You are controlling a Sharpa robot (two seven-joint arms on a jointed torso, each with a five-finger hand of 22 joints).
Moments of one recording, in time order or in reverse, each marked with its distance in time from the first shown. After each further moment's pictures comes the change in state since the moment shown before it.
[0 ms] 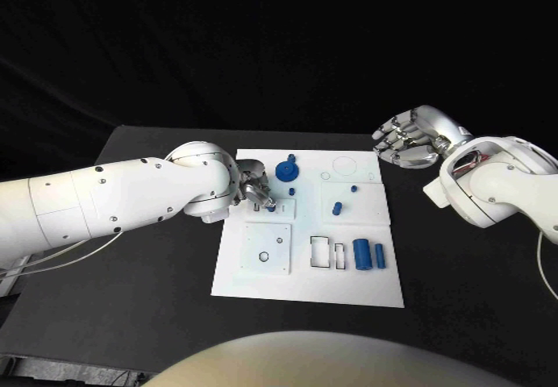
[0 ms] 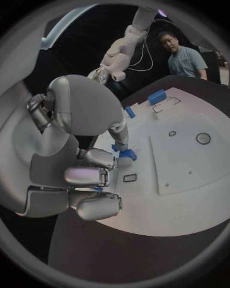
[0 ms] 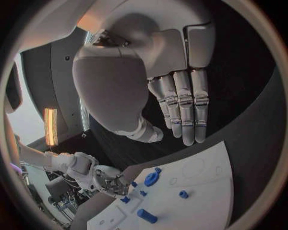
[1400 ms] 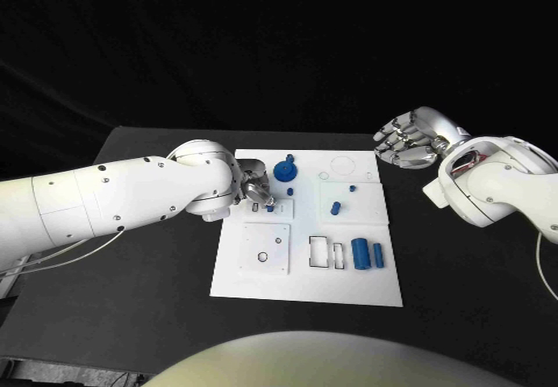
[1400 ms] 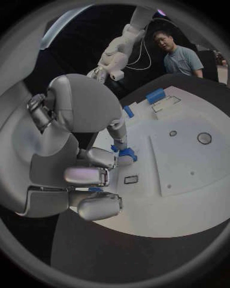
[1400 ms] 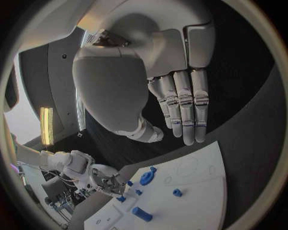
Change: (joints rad) left arm 0.005 0.021 0.001 -0.014 -0.010 0.025 -0.016; left_hand -0.075 -0.017 0.087 -0.040 -0.116 0.011 -0.017 0.000 0.022 0.006 -0.005 -0.020 -0.019 0.004 -0.004 0.000 0.000 0.000 0.000 0.000 -0.011 0.000; right arm -0.001 -0.002 0.000 0.000 -0.013 0.001 -0.050; right_hand 0.000 0.000 0.000 0.000 0.005 -0.006 0.006 0.000 -0.003 -0.007 0.007 -0.013 -0.011 -0.007 0.007 -0.012 -0.002 0.000 0.000 0.000 -0.008 -0.015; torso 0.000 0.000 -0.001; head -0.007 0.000
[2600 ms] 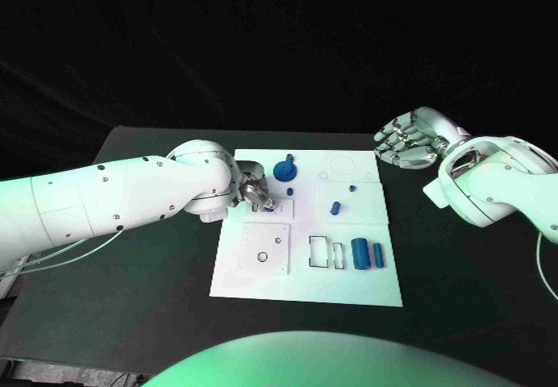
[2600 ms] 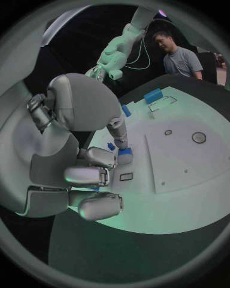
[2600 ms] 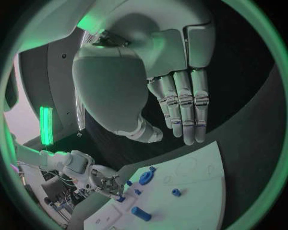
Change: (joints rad) left arm 0.000 -0.001 -0.001 -0.005 0.016 0.034 -0.010; left_hand -0.025 -0.025 -0.013 -0.014 0.010 0.021 -0.016 -0.008 0.001 0.003 -0.003 -0.004 0.004 0.000 -0.007 0.000 0.000 0.000 0.004 -0.004 -0.016 0.000; right arm 0.000 -0.002 0.000 0.001 -0.003 0.001 -0.005; right_hand -0.004 -0.004 0.000 0.000 0.000 0.000 0.000 0.000 -0.002 0.000 0.000 0.000 -0.002 -0.004 0.004 -0.004 -0.001 0.000 0.000 0.000 -0.004 -0.004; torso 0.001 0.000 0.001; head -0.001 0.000
